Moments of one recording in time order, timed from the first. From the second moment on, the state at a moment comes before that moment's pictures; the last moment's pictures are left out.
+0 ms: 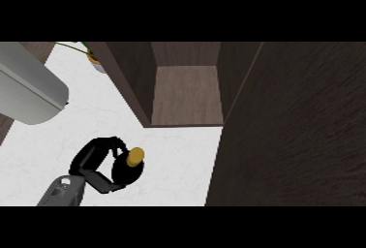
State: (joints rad) left arm -0.30 0.22 0.01 -0.66 -0.05 -0.55 -0.74; right arm -0.10 -0.39 0.65 -2.50 0.09 -0.56 0.57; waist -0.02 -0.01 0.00
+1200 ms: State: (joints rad) left arm 0.04 0.03 -0.04 -1.20 0.12 -0.30 -0.58; right arm -0.01 -0.47 0.67 -2.51 0.09 -0.61 0.46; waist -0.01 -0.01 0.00
